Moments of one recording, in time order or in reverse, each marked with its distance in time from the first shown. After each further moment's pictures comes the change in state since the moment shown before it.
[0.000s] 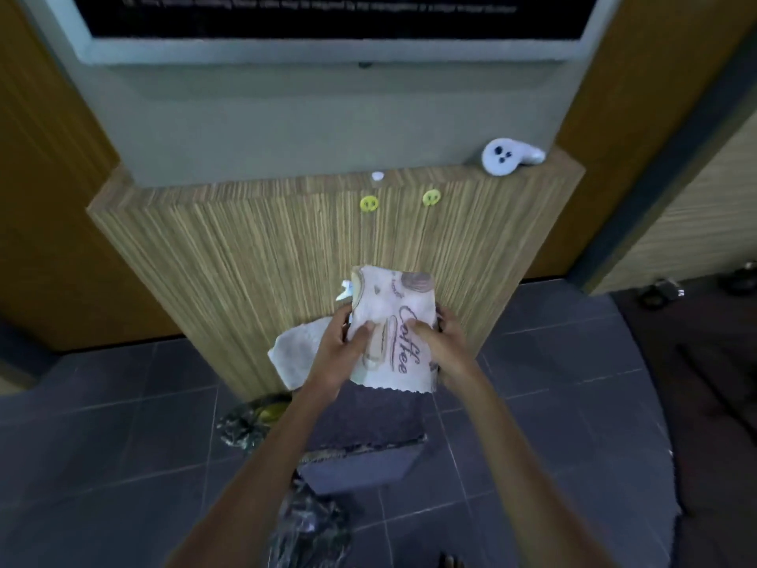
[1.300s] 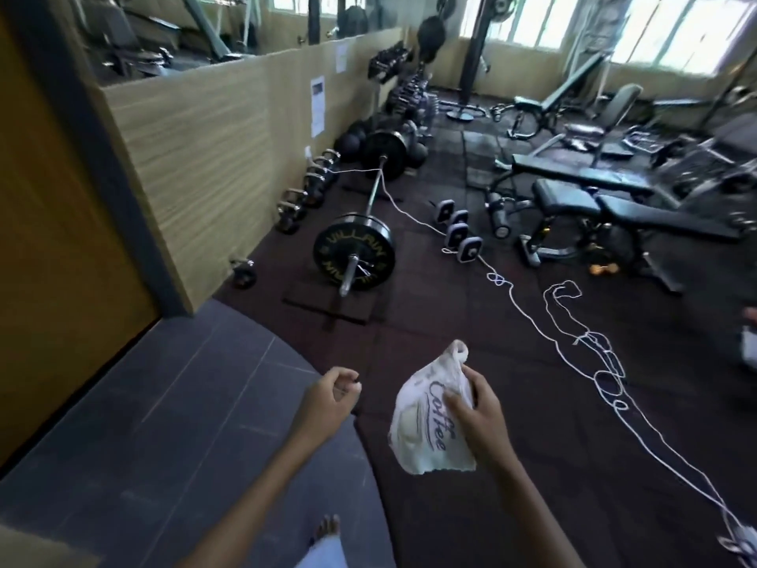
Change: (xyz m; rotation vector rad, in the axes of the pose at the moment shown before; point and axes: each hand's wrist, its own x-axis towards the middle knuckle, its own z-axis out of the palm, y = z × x) left_hand -0.131 -0.061 0.771 0.480 -1.053 0.294; right_hand -0.322 0.083 -0.710 0.006 1.218 -0.130
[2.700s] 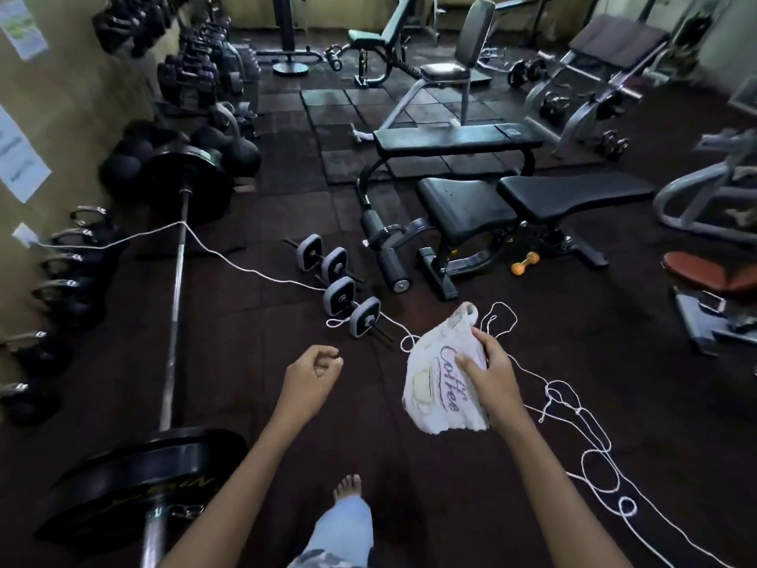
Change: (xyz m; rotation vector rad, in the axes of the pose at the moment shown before) left_hand 1.010 0.242 0.434 -0.001 -0.371 0.007; right_hand 0.997 0.005 -0.293 -0.050 0.456 0.175
